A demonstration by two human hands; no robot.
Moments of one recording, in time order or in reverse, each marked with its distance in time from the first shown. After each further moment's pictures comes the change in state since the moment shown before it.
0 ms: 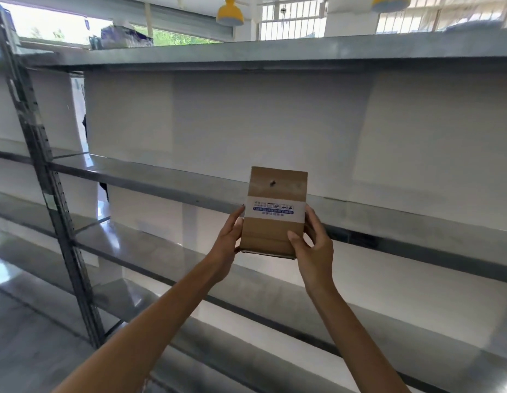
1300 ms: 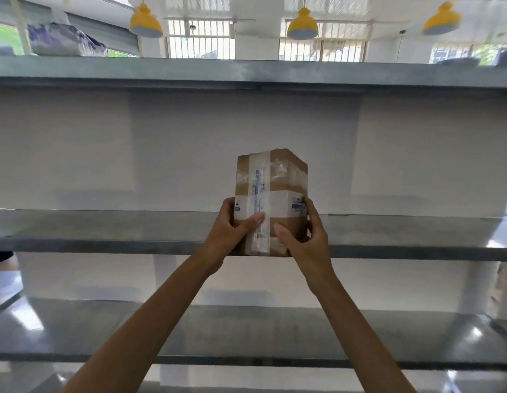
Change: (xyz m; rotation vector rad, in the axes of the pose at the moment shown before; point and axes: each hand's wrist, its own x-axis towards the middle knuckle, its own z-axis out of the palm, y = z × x) left_hand 0.128 0.060 -0.143 -0.027 -0.361 0.085; right_hand 0.054 -0.035 0.176 -0.112 0.194 -0.060
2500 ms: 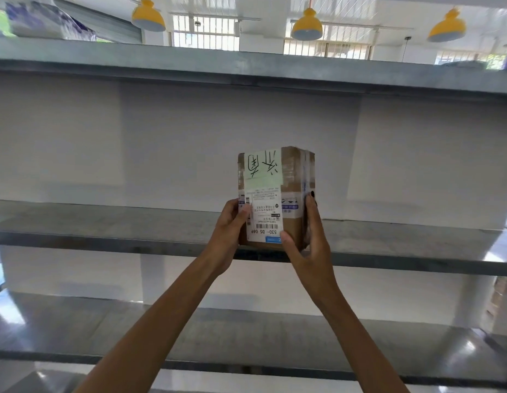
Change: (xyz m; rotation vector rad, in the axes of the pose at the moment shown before) left_hand 0.026 -0.019 0.036 -0.155 0.112 -0.001; right_hand 0.020 0.030 -0.029 -0.216 -0.079 -0.263
